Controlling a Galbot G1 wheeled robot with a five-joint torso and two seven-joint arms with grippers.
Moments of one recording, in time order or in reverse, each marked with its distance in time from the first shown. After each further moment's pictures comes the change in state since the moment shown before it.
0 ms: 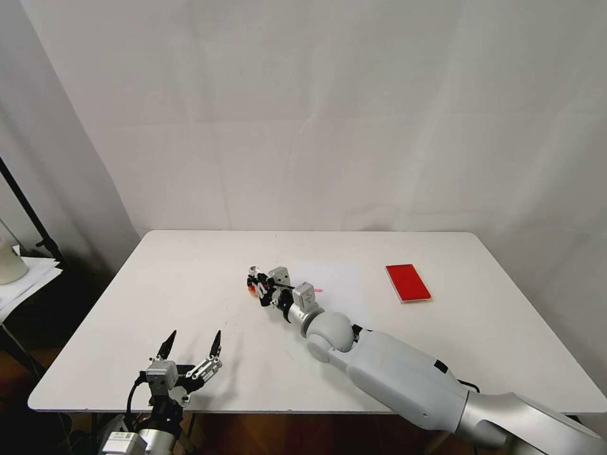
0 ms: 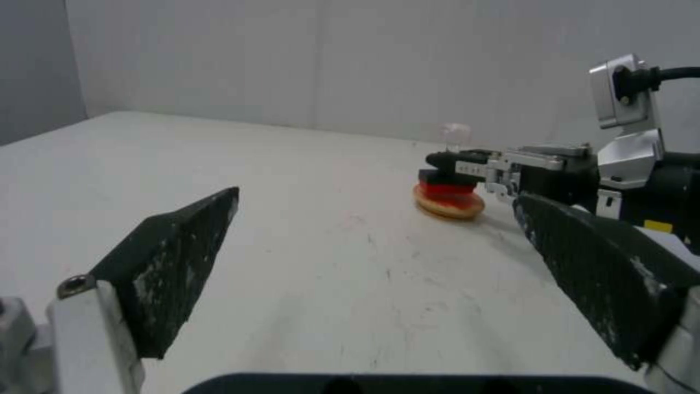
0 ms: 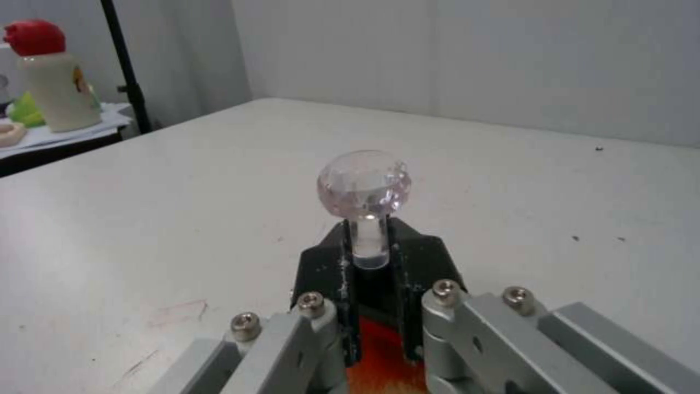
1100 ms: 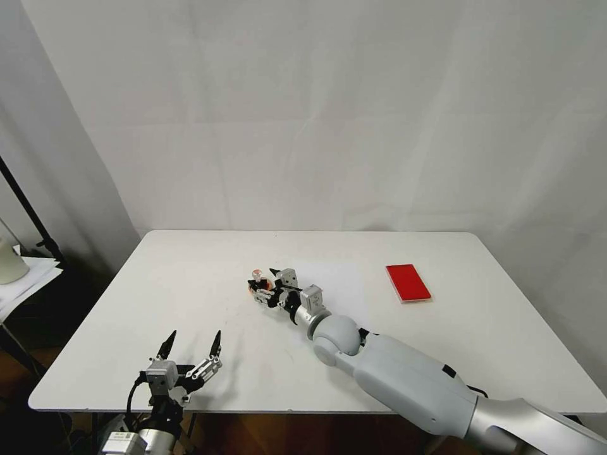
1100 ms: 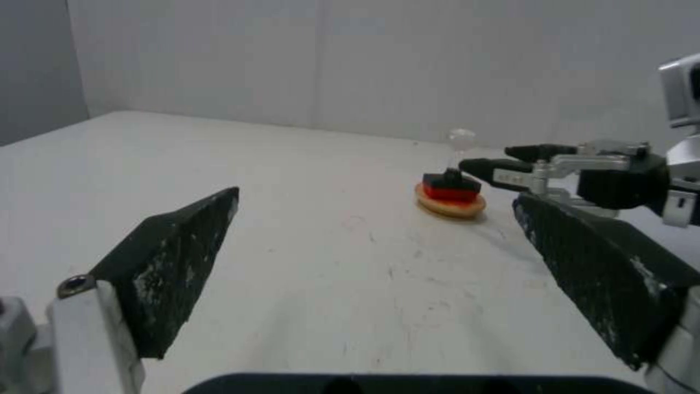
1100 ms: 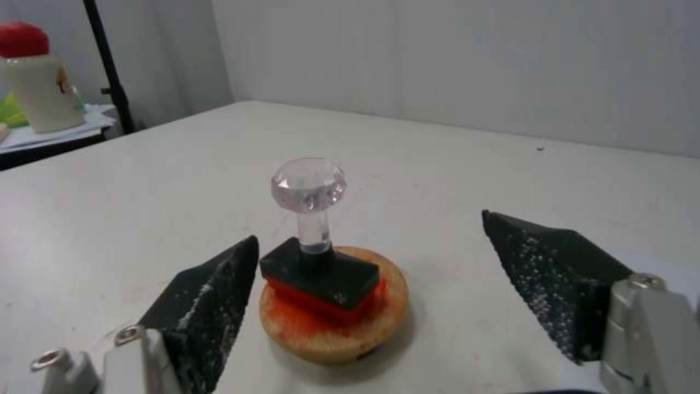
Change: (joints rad) left arm 0.000 0.000 0.000 0.000 0.000 0.000 0.000; right arm -0.020 -0.121 0.006 0.116 0.014 -0.001 0.019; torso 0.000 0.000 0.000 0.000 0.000
